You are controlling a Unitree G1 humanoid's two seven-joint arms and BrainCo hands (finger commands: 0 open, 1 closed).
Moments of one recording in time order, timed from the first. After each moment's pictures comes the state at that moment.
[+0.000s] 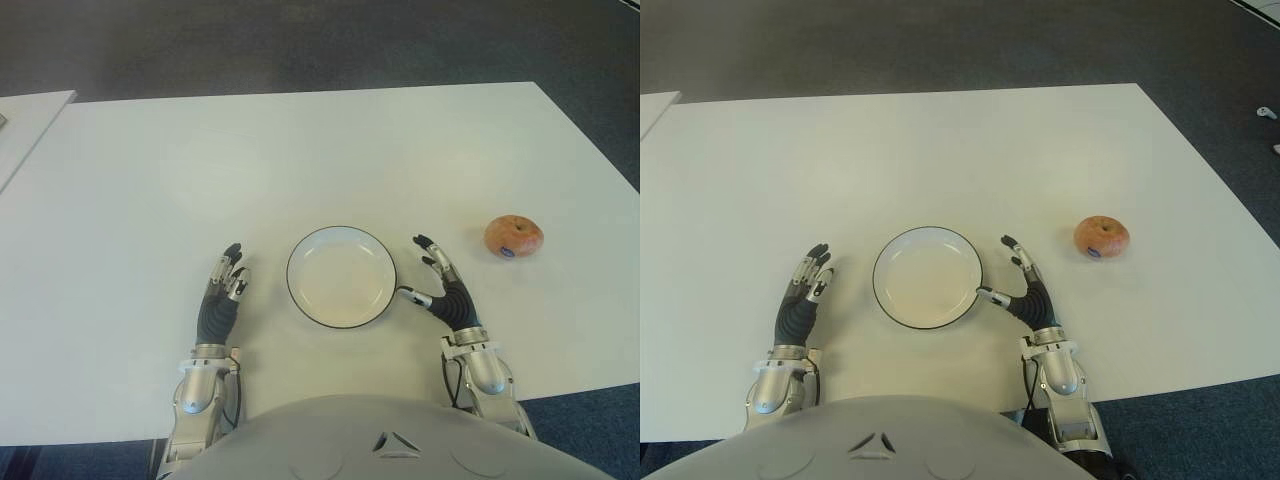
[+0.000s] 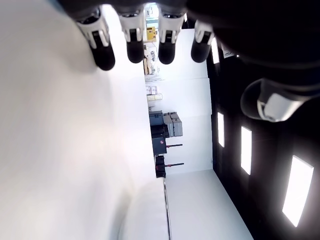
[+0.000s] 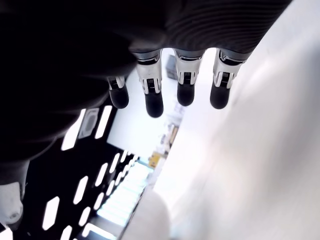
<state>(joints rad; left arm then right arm) 0.53 0.07 -0.01 0.05 0.01 -0.44 -0.03 0.39 -0.23 0.01 0.02 -0.42 -0.47 -0.11</state>
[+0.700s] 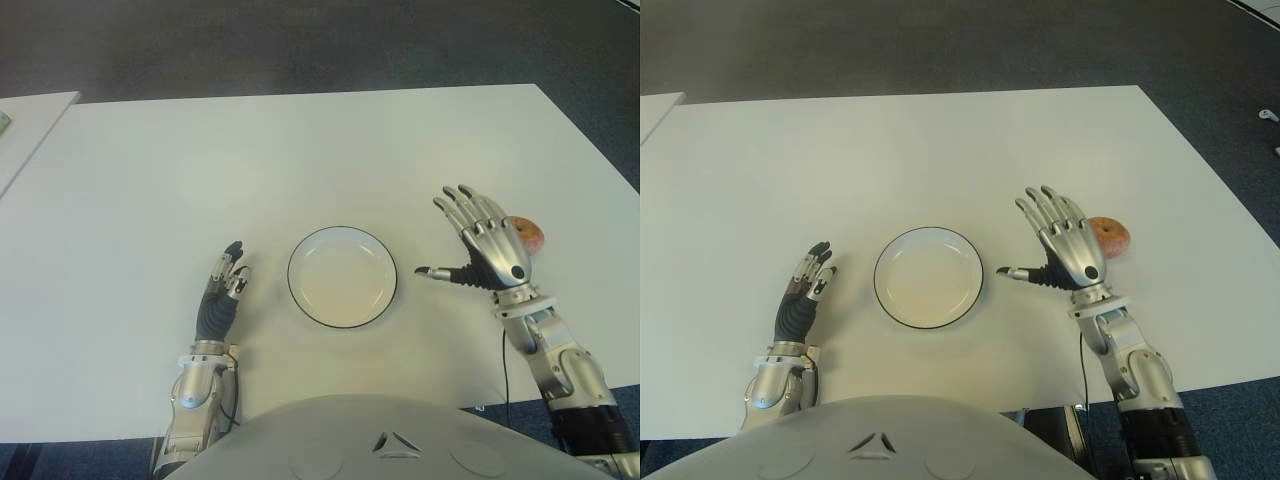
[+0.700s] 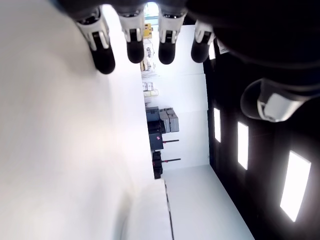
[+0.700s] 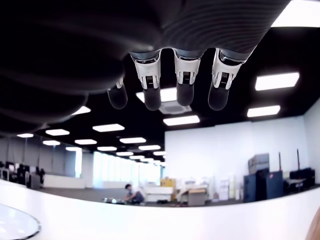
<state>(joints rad) 0.48 0.10 0.00 0.14 -0.01 -0.47 -0.07 0.20 -0.56 0.02 -0.10 -1.10 -0.30 -0.40</state>
